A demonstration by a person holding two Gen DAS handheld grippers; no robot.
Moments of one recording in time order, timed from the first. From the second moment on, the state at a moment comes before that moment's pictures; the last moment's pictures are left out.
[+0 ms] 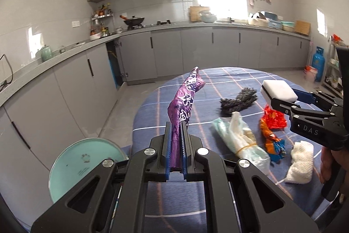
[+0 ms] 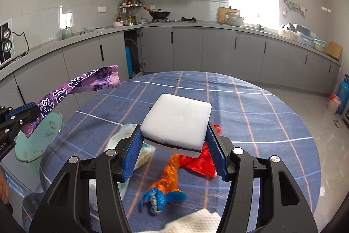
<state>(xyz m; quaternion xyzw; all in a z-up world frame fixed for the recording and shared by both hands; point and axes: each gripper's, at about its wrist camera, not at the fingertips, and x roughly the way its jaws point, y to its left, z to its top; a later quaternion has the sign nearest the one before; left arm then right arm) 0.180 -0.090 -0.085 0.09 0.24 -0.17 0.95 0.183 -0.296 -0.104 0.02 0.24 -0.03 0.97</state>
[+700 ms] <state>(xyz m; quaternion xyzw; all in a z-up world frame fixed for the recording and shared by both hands) 0.189 -0.027 -0.081 0.06 0.24 -0.10 0.96 0.214 -0.238 -0.091 0.00 0.24 0.03 0.97</state>
